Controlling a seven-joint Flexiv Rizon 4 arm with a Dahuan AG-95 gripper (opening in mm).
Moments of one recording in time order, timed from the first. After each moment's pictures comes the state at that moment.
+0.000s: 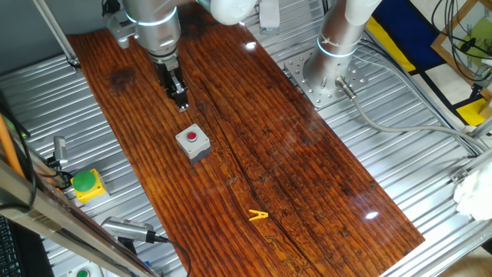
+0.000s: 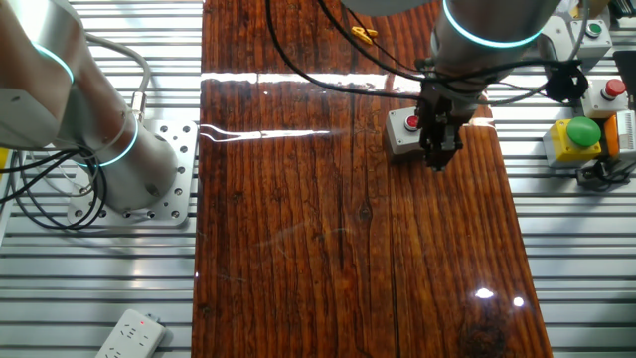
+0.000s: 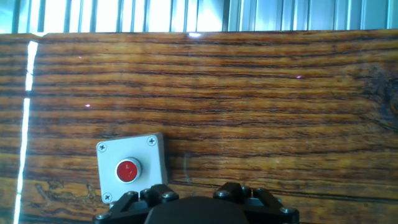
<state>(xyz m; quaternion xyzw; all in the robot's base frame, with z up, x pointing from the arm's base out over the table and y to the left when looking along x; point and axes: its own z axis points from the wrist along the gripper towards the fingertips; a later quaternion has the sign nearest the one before) 0.532 -0.021 0.164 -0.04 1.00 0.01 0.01</state>
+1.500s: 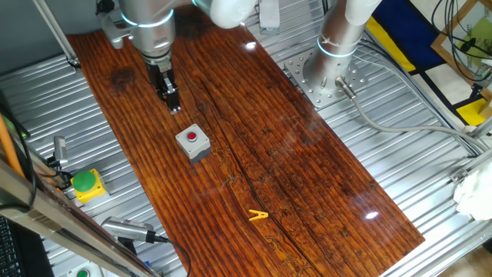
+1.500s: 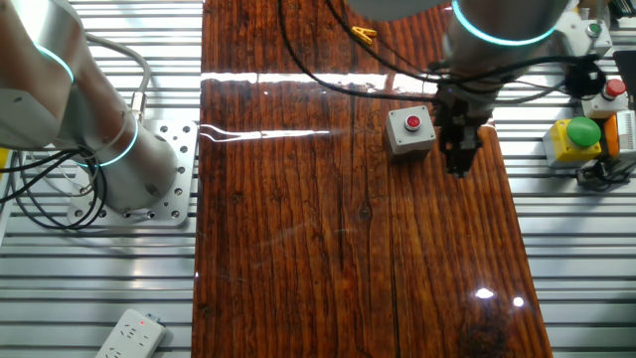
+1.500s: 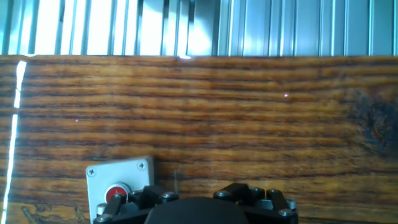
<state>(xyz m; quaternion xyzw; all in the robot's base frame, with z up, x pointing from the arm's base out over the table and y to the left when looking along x) 0.564 -0.026 0.171 -0.05 1.00 0.00 0.02</state>
